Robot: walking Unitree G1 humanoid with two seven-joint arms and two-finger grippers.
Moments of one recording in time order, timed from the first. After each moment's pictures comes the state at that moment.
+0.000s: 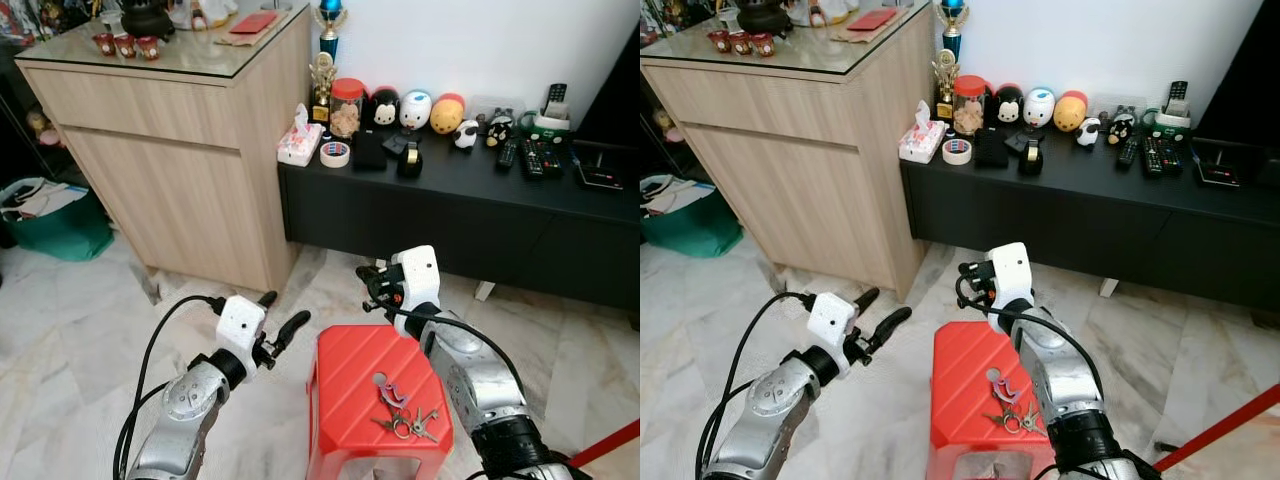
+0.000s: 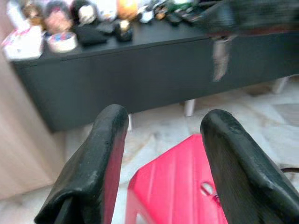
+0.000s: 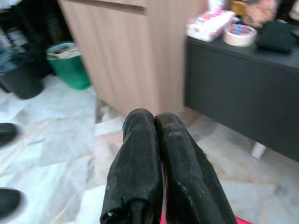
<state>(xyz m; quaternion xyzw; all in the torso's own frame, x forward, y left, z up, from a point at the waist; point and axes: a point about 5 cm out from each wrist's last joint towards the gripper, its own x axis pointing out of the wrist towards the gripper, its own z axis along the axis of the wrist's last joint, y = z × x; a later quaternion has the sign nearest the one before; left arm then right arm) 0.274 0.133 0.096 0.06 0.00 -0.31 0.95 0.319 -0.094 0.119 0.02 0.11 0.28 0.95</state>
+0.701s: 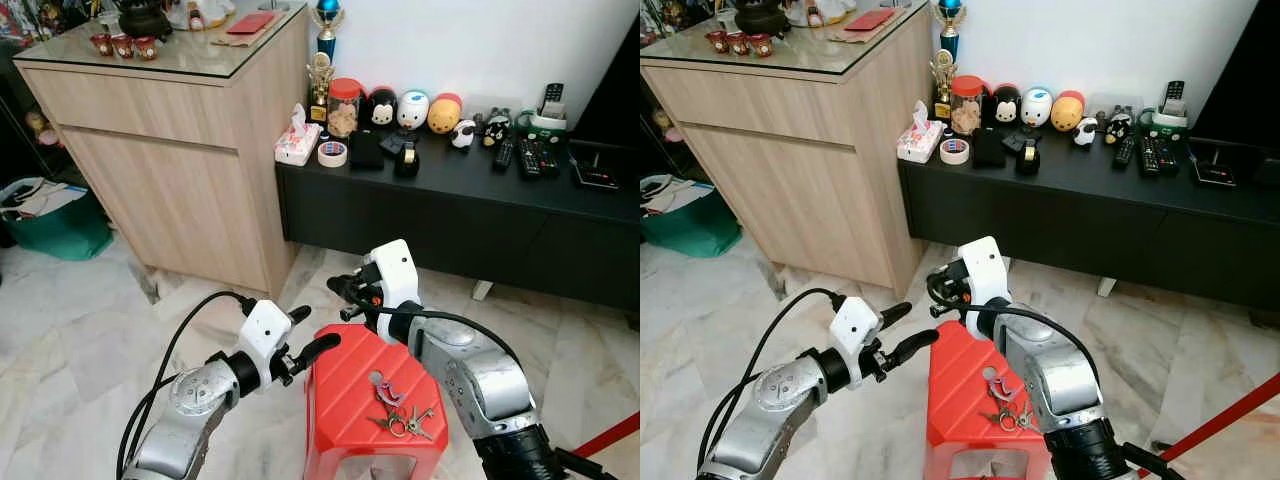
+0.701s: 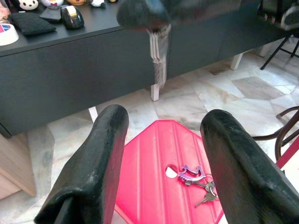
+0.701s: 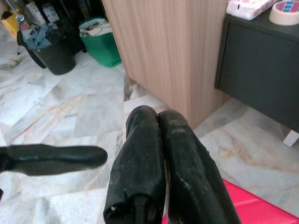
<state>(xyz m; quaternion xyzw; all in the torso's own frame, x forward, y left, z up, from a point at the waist) 0.264 0.117 0.099 0.08 0.03 -0.39 0.92 0.299 -0.077 0.139 0.02 0.16 0.32 0.93</state>
